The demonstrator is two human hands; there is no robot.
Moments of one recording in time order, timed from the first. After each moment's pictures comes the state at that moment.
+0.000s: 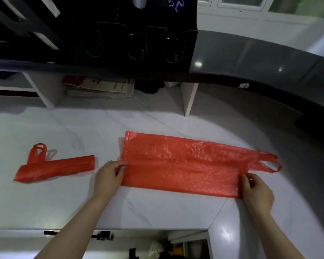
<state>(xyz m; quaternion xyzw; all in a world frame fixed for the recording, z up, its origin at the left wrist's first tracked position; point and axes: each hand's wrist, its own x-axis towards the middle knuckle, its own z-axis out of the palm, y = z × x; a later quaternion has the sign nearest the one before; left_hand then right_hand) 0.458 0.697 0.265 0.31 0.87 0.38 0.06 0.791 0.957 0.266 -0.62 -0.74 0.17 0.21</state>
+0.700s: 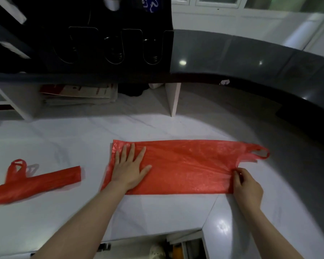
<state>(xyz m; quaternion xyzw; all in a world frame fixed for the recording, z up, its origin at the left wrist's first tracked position) 0.466 0.787 0.257 0.49 0.87 0.02 0.09 0.793 0.951 0.263 -0.62 -0.73 0.16 0.25</state>
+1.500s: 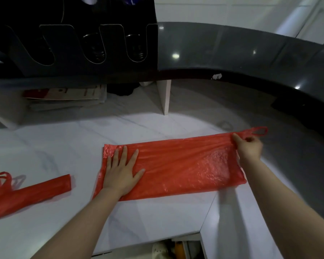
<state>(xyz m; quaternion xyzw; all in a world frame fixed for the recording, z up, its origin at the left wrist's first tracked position) 0.464 0.788 0.251 0.49 0.87 0.01 0.08 0.748 1.054 0.306 -0.67 -0.49 0.40 0.40</state>
